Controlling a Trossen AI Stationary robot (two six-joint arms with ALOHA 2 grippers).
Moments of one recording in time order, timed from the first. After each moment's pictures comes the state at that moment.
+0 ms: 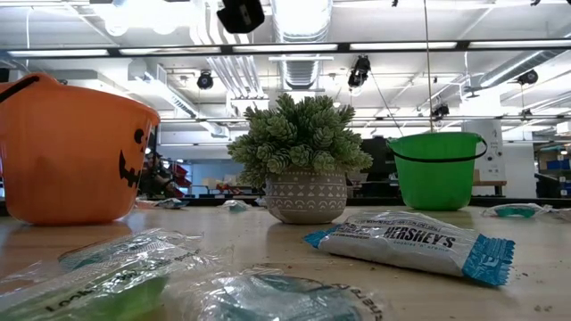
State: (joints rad) left arm 0.25 1.52 1.54 -0.75 0.88 -0.12; right arm 0.35 1.97 2.29 -1.19 0.64 0.95
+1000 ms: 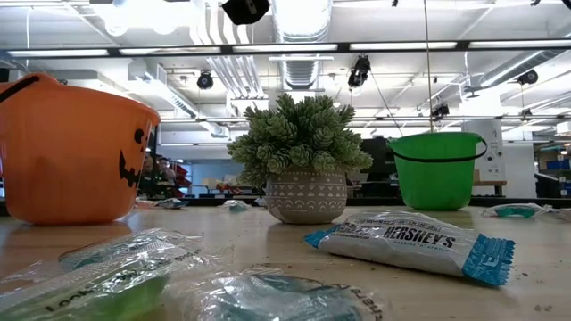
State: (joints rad) left arm 0.25 1.51 1.54 -0.68 0.88 -0.08; right arm 0.30 1.97 2.28 -1.17 0.60 0.94
